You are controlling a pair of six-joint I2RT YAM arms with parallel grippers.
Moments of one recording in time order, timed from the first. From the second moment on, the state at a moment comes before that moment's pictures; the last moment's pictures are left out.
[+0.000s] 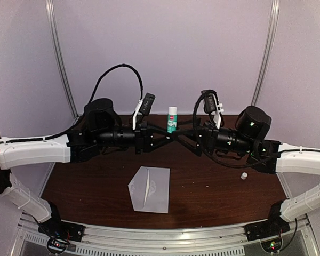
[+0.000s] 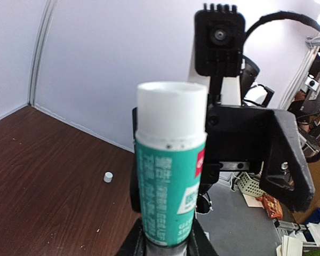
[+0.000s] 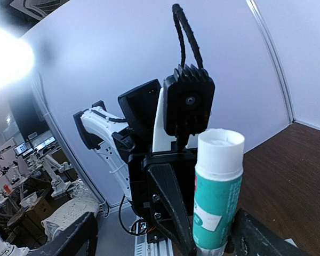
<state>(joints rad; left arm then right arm) -0.97 1.41 1.04 0.33 0.54 -0.39 0.95 1.18 0.86 0.50 -0.45 0.53</state>
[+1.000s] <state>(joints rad) -0.97 1.41 1.04 0.42 0.78 -0.39 0.96 1.29 0.91 0.65 -0.60 0.59</state>
